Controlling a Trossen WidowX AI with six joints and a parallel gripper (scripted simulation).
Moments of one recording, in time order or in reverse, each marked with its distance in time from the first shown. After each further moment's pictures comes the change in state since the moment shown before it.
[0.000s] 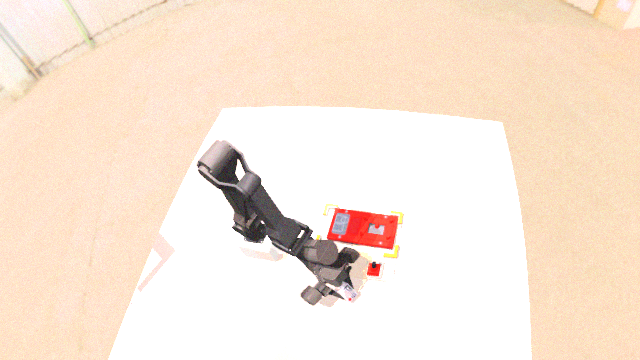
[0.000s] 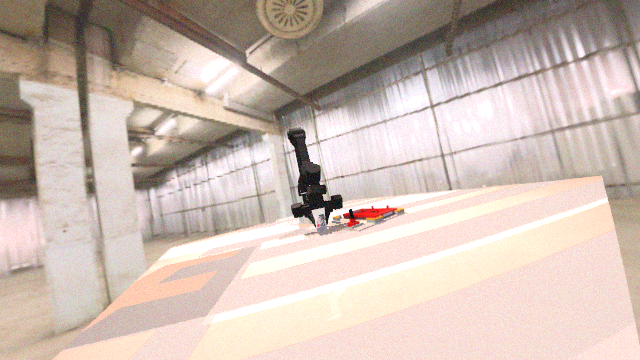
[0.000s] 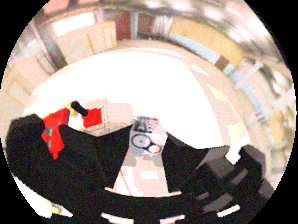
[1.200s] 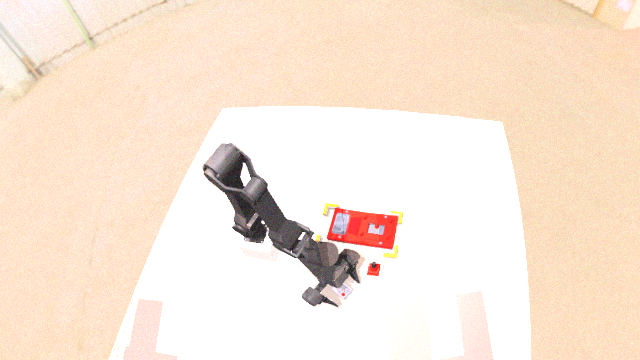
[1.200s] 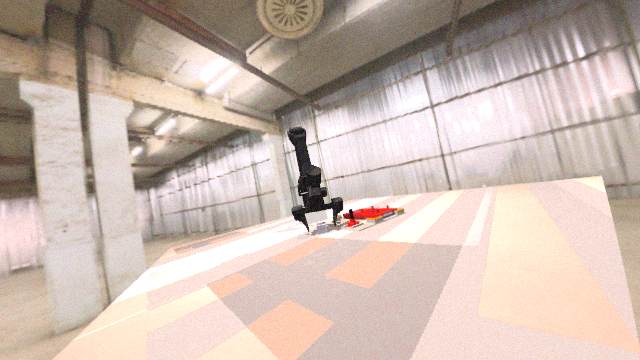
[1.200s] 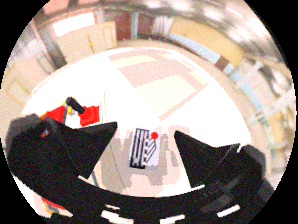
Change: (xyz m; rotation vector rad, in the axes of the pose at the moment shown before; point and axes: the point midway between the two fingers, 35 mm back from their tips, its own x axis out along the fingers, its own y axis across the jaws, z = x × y) arm 0.007 0.000 -0.007 0.000 -0.001 0.001
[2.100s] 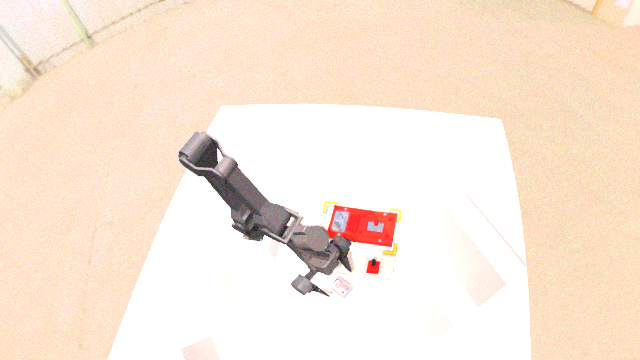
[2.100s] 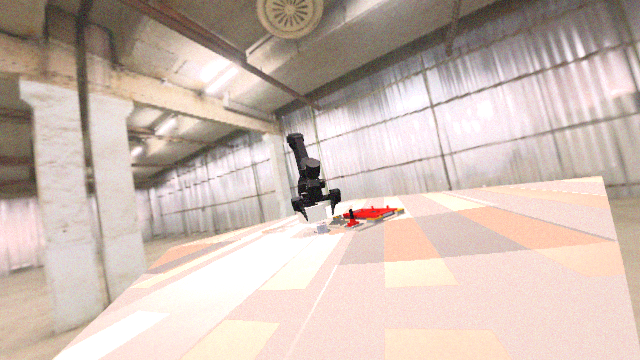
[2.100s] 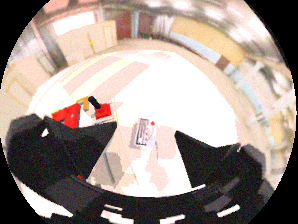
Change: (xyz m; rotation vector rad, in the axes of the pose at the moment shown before) arm -0.042 0.002 0.003 -0.004 0.011 0.002
